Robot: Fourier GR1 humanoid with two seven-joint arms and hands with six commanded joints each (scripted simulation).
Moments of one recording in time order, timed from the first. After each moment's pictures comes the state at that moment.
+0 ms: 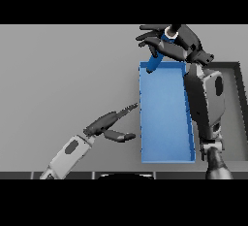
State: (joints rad) left arm -0.27 0.22 -0.59 -1.61 0.04 -0.23 0.12; right arm -1.00 -0.31 -0.07 -1.41 -0.67 0.31 0.47
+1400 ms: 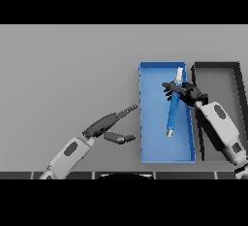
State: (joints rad) left arm -0.25 0.24 -0.60 -1.63 0.01 -0.22 0.11; right arm -0.59 -0.65 0.56 -1.17 -0.93 -0.04 0.61
